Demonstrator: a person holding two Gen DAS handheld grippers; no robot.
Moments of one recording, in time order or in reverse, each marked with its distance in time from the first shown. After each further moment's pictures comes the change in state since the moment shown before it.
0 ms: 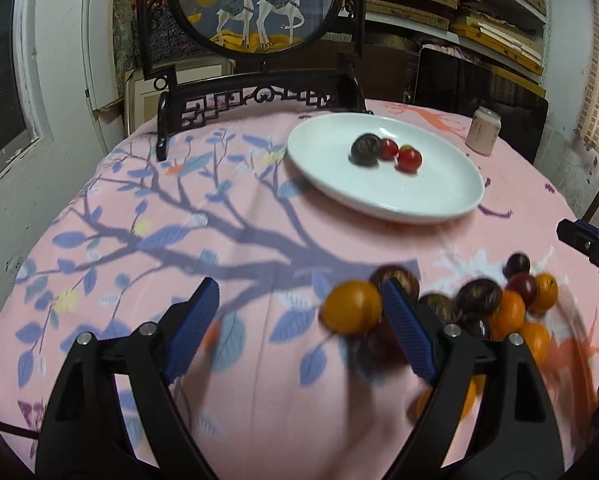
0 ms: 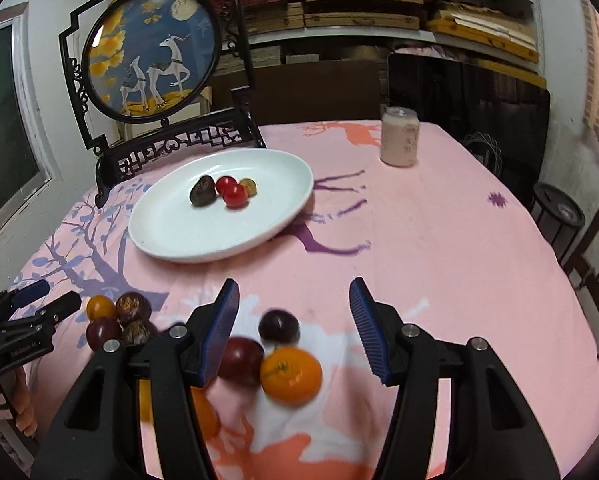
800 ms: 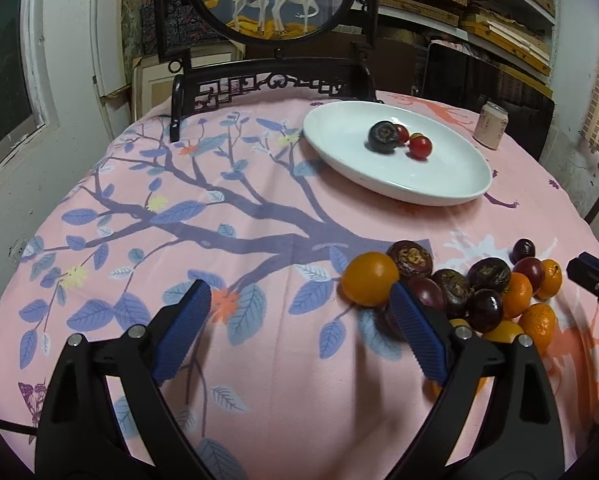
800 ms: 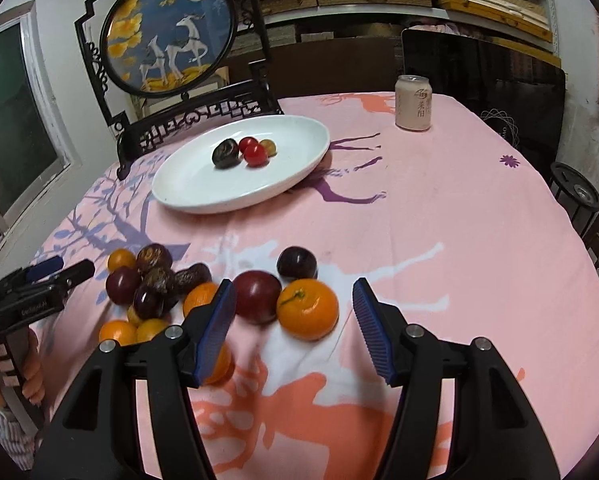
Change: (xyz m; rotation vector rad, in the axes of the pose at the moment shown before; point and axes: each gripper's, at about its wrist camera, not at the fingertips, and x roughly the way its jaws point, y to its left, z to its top) left arm -0.004 0.013 -0.011 -0.022 0.032 -0.003; right arm -0.011 0.003 -0.028 -0.007 0.072 0.079
